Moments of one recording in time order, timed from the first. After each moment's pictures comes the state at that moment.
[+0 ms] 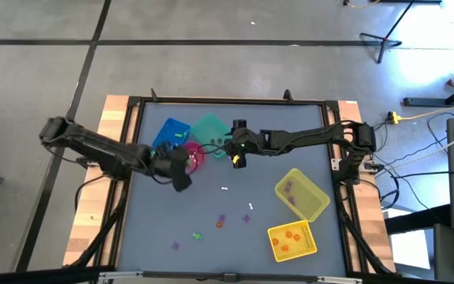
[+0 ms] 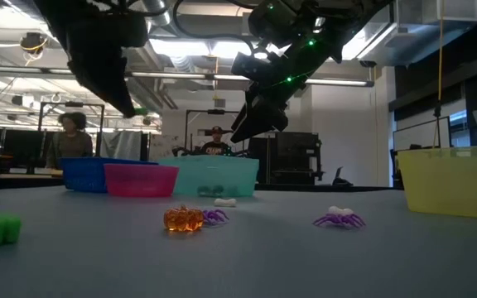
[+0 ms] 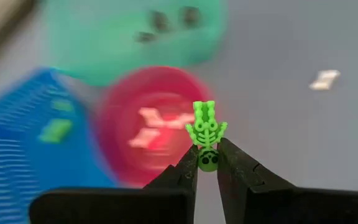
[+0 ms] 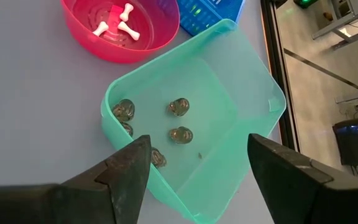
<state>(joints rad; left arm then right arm) -0.21 1.23 0.82 -0.70 -0.51 -0.66 -0.11 1.82 1.20 -0.11 0.29 -0.47</state>
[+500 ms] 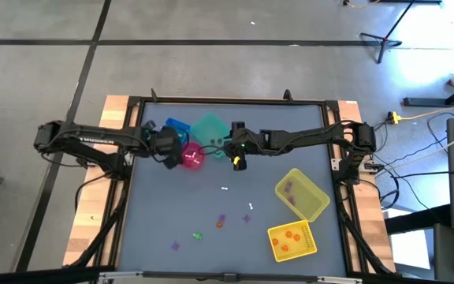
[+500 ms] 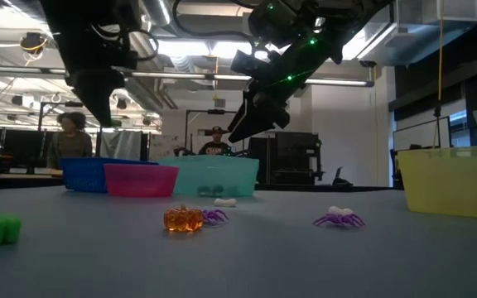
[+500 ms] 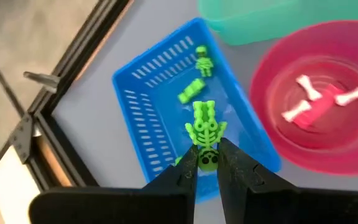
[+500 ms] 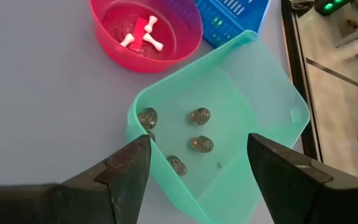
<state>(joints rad) 0.08 1.17 0.82 -0.99 -0.58 -0.54 -0.11 1.82 1.20 -0.11 0.21 -0.47</state>
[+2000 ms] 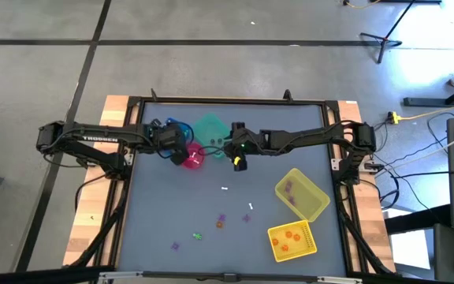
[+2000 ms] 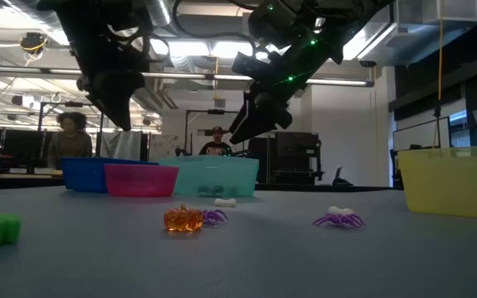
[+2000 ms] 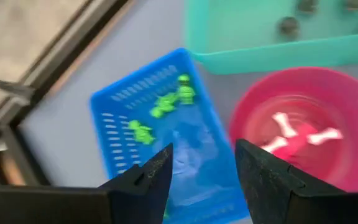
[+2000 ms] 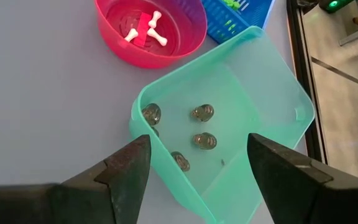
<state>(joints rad) 0.15 1.20 0.82 -0.83 -0.53 -0.51 -0.11 1.82 1.20 -0.13 0.20 -0.47</state>
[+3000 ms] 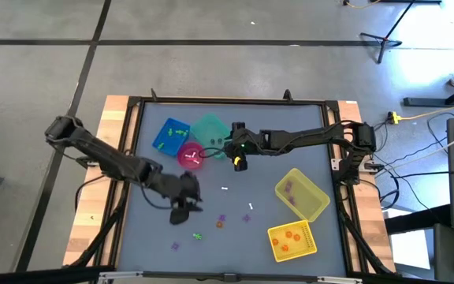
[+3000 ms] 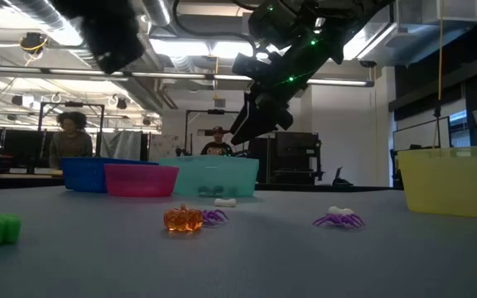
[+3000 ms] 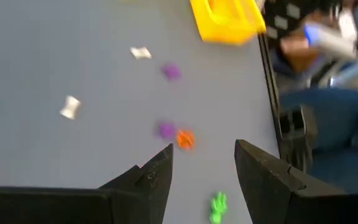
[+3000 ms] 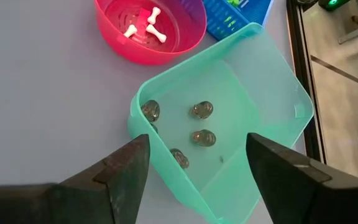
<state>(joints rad) -0.38 1.31 0.82 -0.18 -0.06 -0.57 -0.11 1.82 1.20 -0.14 0.21 -0.47</state>
